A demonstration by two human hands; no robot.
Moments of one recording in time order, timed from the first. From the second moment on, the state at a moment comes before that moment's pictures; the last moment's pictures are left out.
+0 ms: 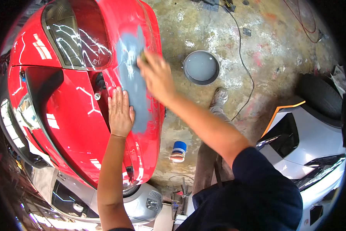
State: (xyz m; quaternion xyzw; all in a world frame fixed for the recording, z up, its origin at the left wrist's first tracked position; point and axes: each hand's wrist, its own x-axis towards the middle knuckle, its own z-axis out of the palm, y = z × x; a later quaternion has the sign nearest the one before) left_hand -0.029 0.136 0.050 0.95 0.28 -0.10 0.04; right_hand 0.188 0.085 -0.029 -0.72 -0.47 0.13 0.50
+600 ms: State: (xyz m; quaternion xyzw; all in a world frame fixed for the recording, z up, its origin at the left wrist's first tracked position) left_hand 0.161 0.233 0.015 0.96 0.19 -0.10 -0.20; right_hand 0.258 -0.247 -0.062 -0.83 -0.31 0.26 0.39
